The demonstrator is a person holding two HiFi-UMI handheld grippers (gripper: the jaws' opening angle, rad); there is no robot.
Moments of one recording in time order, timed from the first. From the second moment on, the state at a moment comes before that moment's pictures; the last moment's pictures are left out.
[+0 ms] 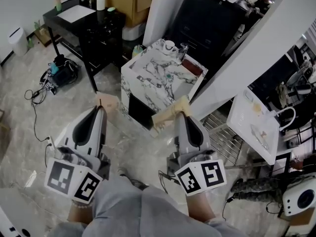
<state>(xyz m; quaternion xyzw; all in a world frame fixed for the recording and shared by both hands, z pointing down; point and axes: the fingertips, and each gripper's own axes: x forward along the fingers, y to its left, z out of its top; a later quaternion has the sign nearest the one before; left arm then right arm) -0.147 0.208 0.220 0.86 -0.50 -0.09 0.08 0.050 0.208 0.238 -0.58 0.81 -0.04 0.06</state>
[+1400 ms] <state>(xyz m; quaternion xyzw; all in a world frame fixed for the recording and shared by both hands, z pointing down) -0.208 0.094 0.240 0.86 -0.49 -0.09 0.08 -0.012 0.095 0.263 -0.59 0.80 -0.05 0.05</state>
